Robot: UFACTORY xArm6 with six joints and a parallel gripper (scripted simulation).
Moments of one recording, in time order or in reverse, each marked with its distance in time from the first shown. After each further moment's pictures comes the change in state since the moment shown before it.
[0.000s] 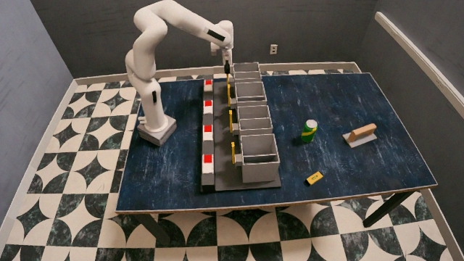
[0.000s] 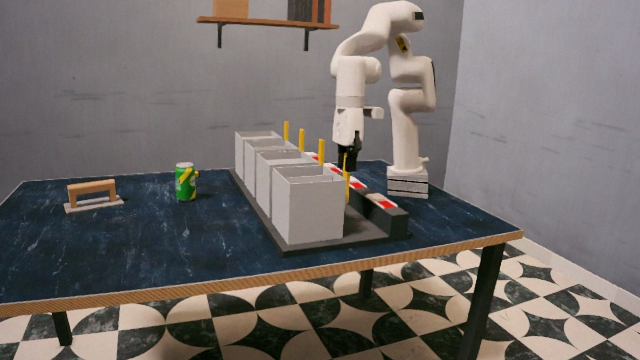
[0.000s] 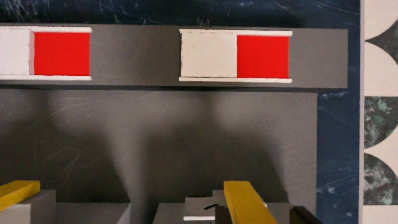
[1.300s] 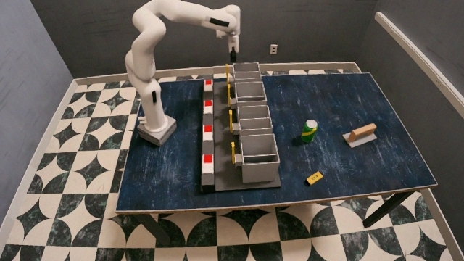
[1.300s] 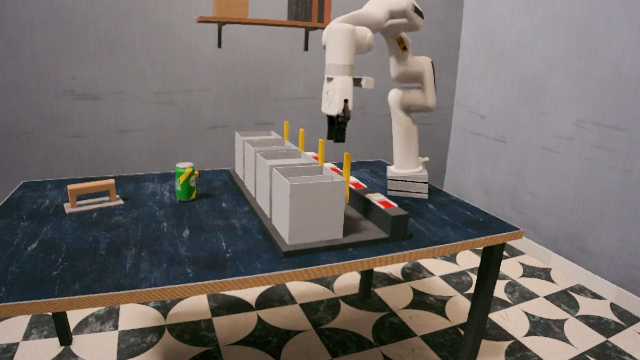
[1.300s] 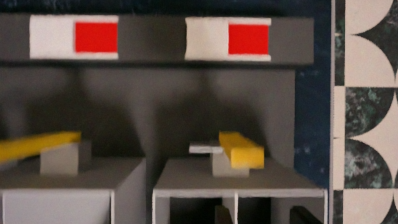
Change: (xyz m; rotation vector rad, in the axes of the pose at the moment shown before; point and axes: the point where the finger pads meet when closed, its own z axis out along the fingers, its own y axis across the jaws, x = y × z) arm -0.038 0.000 -0.081 0.007 -0.009 0.002
